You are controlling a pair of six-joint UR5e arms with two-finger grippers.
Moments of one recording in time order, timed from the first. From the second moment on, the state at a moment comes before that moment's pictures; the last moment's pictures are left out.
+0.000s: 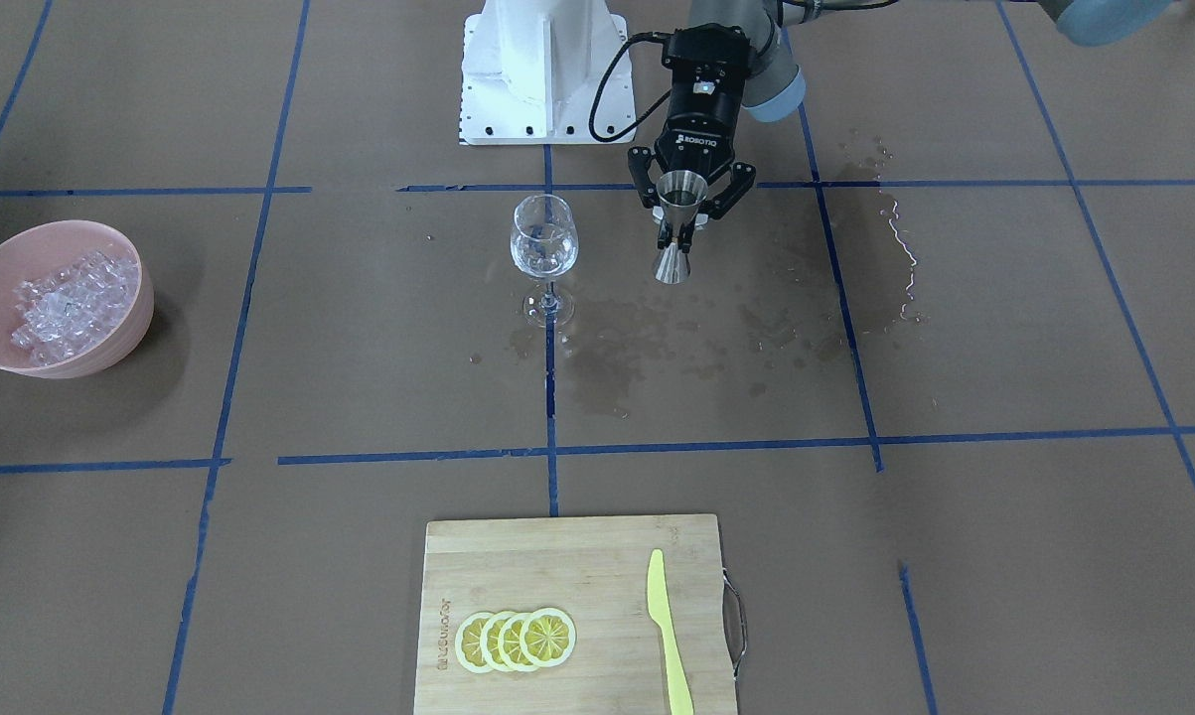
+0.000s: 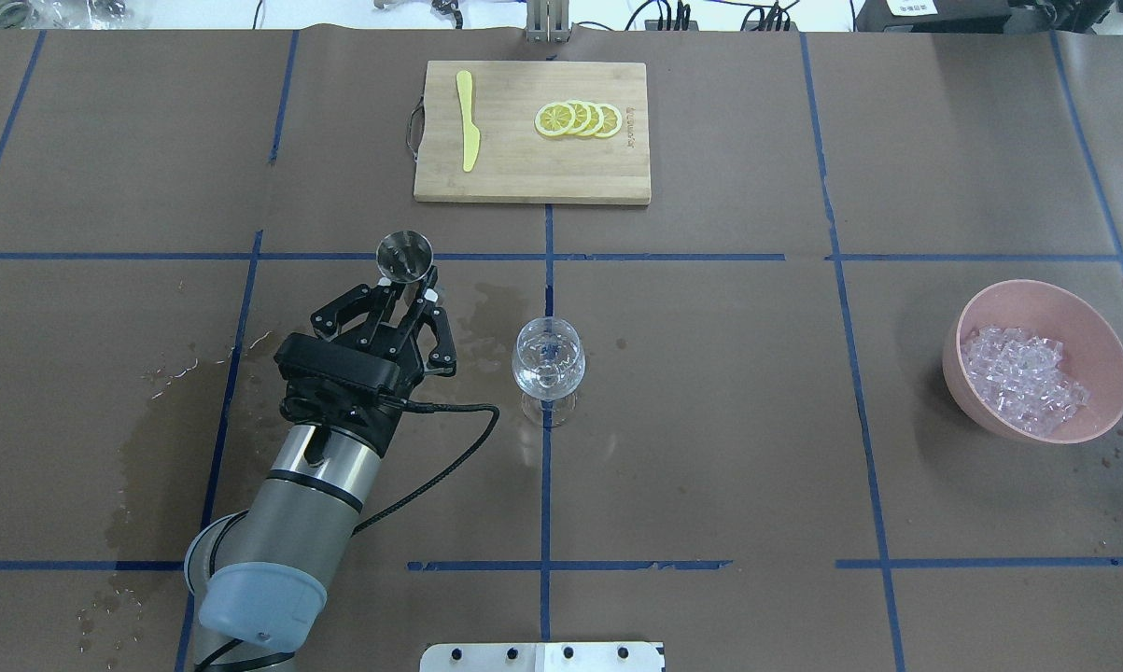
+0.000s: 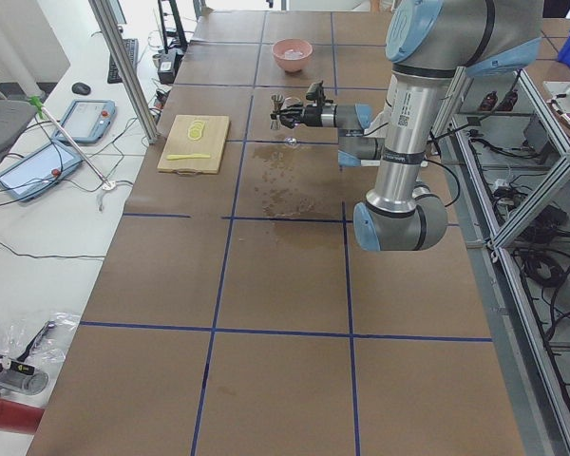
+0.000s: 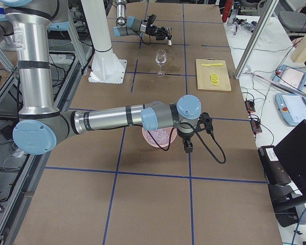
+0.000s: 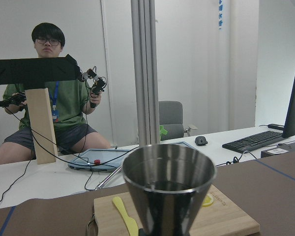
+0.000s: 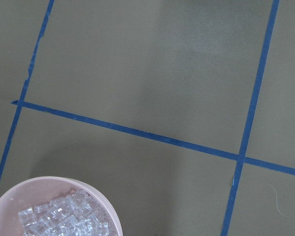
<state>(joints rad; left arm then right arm) -0.17 -1.99 -1.73 -2.67 -0.48 -0.55 1.52 -1.53 1.70 -1.52 2.47 -0.03</state>
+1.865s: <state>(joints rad) -0.11 -2.06 -1.77 -2.42 -0.47 0.15 1.52 -1.53 1.69 -1.53 2.48 -0.03</state>
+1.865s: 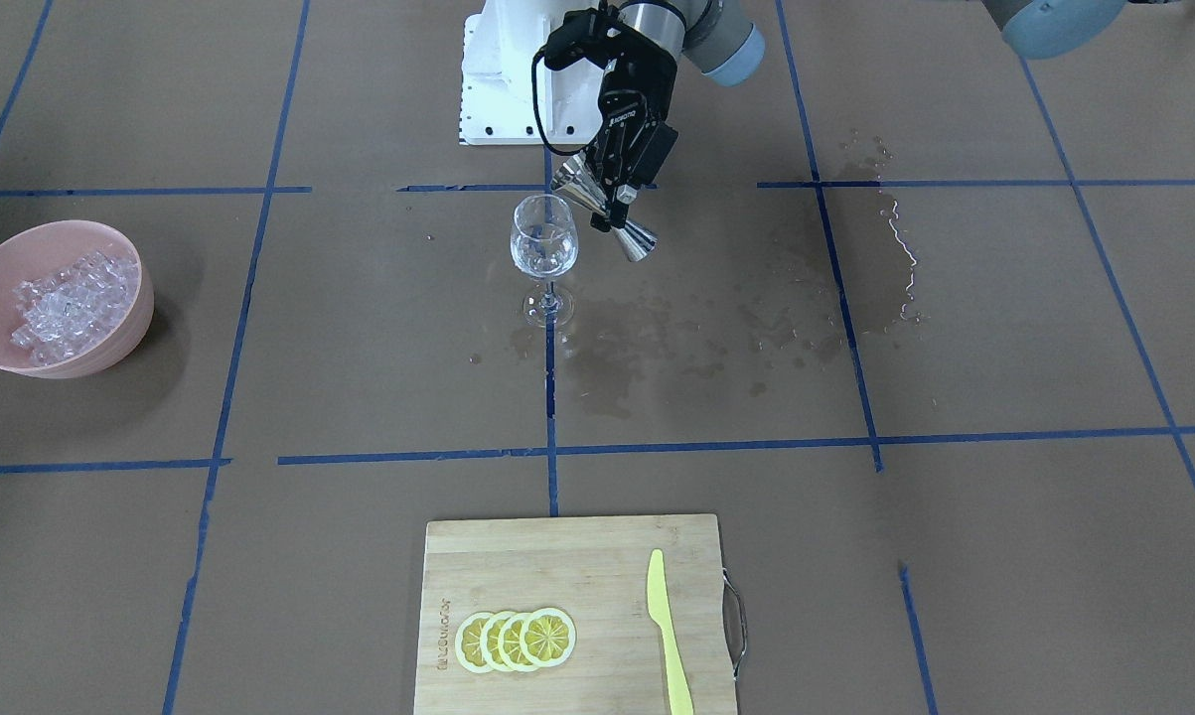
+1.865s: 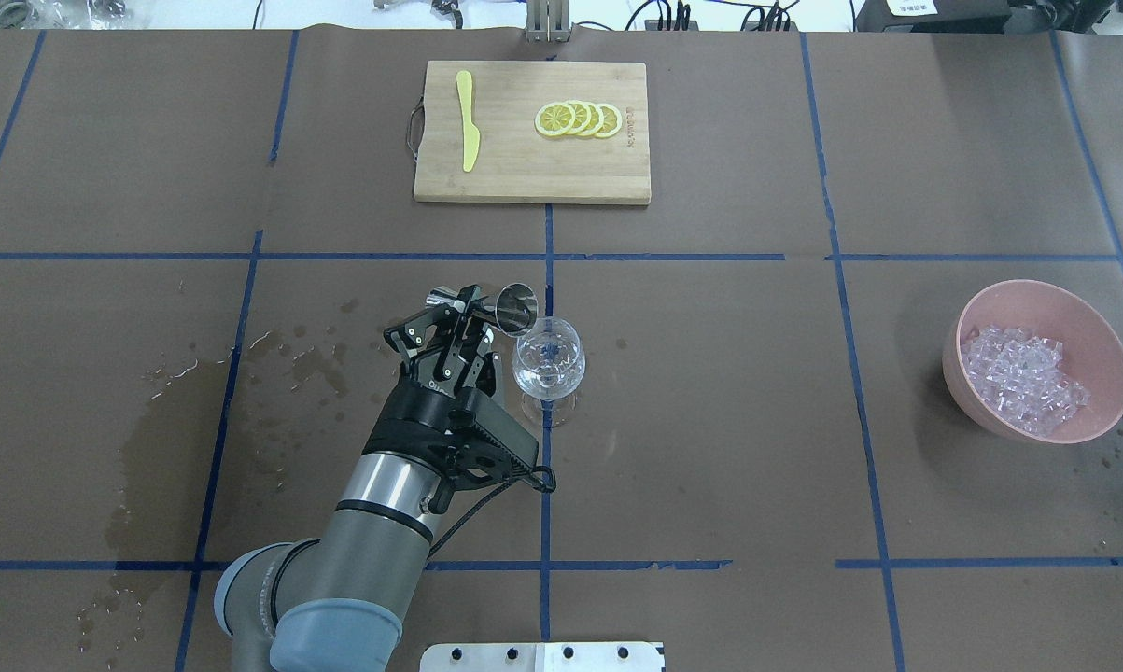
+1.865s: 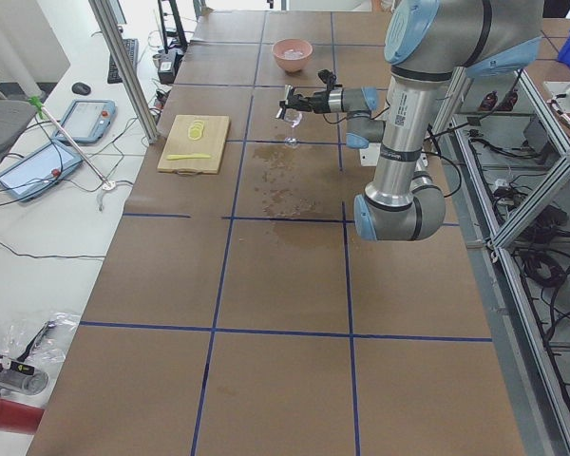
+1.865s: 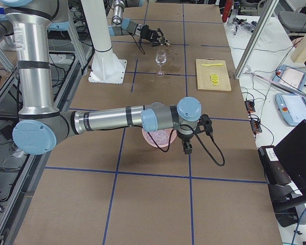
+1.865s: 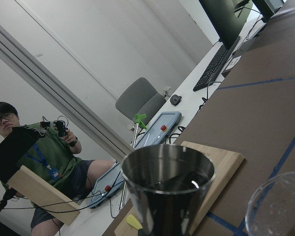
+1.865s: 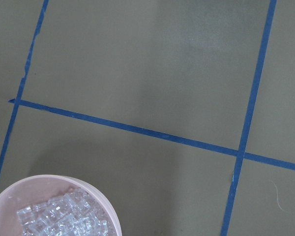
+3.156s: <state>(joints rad) -0.11 -2.06 -1.76 -2.40 -0.36 0.72 1.52 -1.52 1.66 -1.53 2.48 -0.03</state>
